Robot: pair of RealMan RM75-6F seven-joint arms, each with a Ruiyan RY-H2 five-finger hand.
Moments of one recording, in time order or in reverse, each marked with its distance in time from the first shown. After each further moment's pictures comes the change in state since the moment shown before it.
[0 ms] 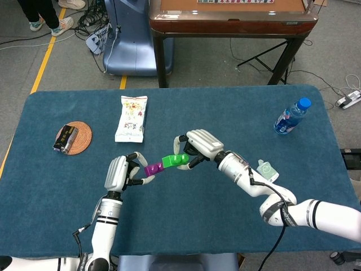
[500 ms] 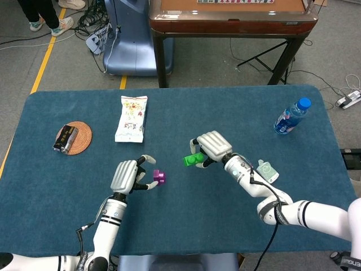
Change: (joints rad) left arm -0.035 0.018 0.033 0.033 -0.023 -0.084 0.115; right arm 0.013 -0.123 -0.124 0.157 0.158 0.058 -0.464
